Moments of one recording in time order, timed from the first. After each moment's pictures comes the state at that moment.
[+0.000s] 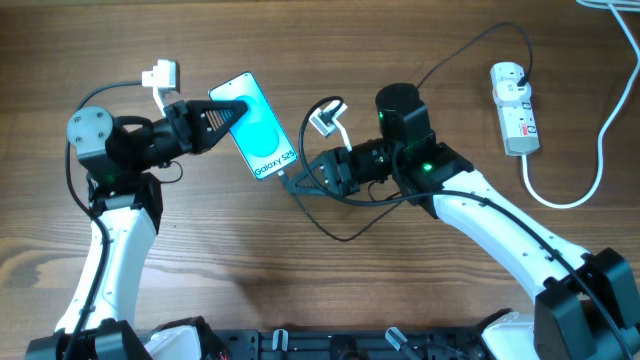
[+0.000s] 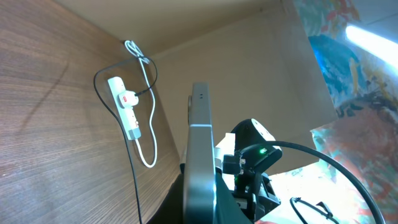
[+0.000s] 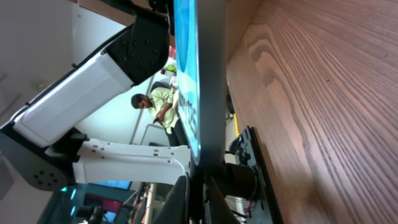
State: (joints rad) left arm 0.19 1.33 0.74 0.61 1.33 -1.21; right arm 0.53 1.56 0.98 0.11 -1.27 0.72
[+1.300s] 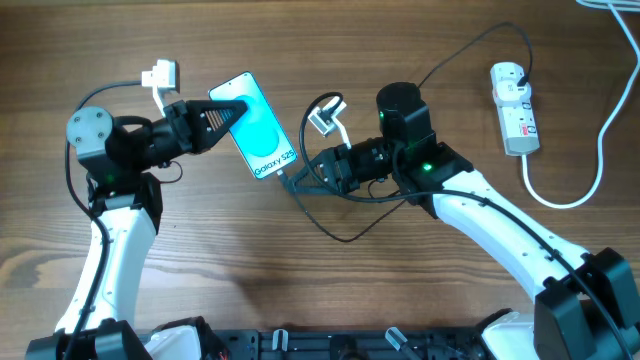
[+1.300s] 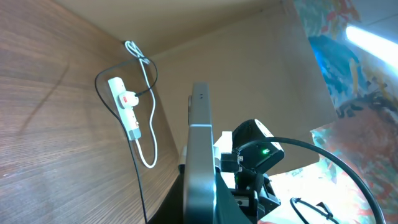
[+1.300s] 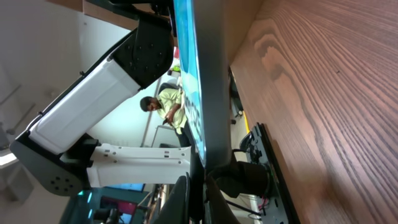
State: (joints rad) left arm 0.19 1.33 0.74 0.61 1.33 -1.21; right arm 0.53 1.56 0.98 0.14 -1.29 0.82
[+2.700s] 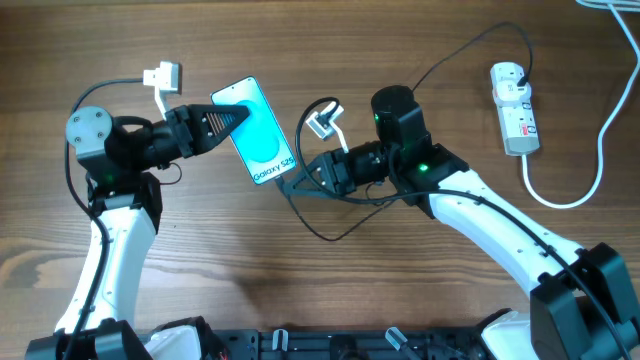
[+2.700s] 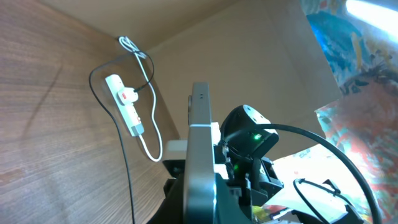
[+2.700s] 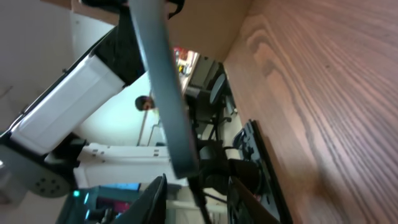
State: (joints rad) left arm 0.19 1.33 0.75 0.61 1.38 -1.12; right arm 0.54 1.57 0.98 0.10 -1.28 0.75
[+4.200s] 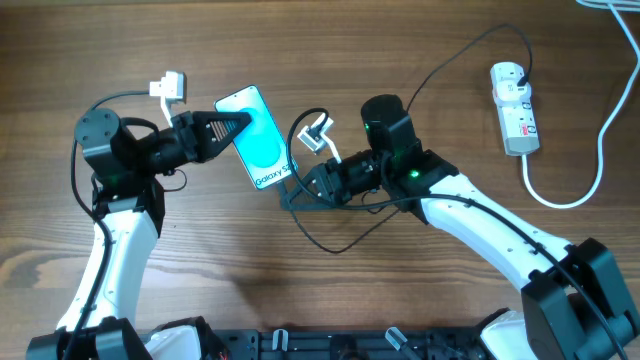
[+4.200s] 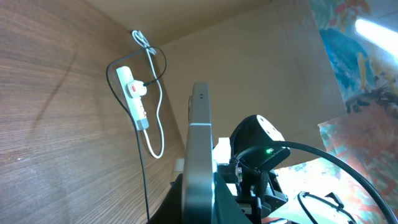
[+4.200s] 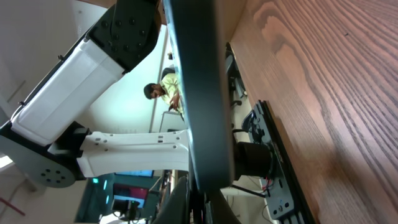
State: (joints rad) left arm 0.18 1.33 0.71 0.50 1.35 -1.08; right arm 0.58 1.59 0.96 0.14 -1.31 0.82
